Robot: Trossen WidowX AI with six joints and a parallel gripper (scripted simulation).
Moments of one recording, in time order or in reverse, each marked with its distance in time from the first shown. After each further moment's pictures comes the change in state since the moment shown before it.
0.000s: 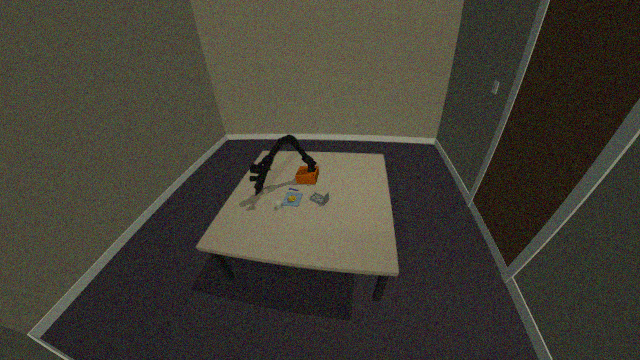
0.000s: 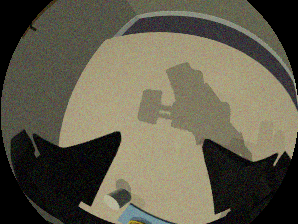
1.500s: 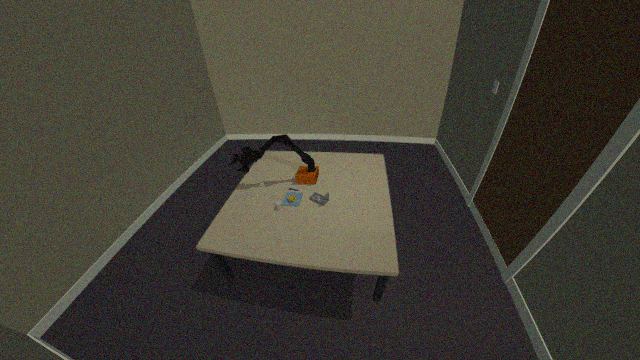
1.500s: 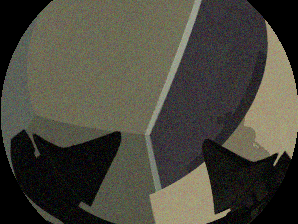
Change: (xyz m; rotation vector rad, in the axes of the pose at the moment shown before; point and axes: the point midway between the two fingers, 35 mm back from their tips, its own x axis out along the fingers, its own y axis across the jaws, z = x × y) arm -0.055 -0.221 0.228 1.125 -0.759 0.265
